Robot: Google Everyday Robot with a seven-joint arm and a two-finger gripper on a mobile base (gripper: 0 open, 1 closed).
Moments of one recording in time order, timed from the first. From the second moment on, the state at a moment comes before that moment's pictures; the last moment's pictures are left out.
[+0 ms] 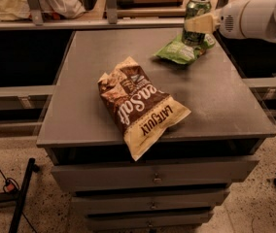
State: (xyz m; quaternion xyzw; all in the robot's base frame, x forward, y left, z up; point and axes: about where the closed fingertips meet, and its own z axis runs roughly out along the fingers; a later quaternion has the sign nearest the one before) arm 0.721 -0.194 0.979 -0.23 0.79 0.13 0.56
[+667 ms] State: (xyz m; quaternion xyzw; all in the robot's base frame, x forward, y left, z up) arm 0.675 -0.221 0.946 -0.22 0.79 0.15 0.55
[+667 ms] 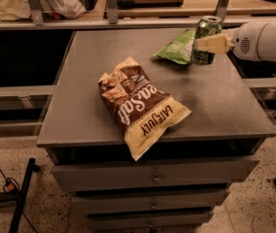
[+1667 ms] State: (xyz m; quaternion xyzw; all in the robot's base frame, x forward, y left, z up) arm 0.646 -0.230 0.927 -0.24 0.77 0.17 0.56
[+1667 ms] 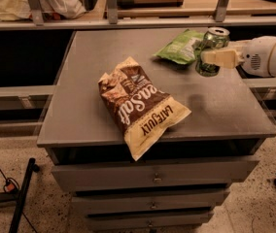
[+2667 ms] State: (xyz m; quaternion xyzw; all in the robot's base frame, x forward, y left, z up) arm 0.587 -0.248 0.912 -0.26 0.77 0.22 0.53
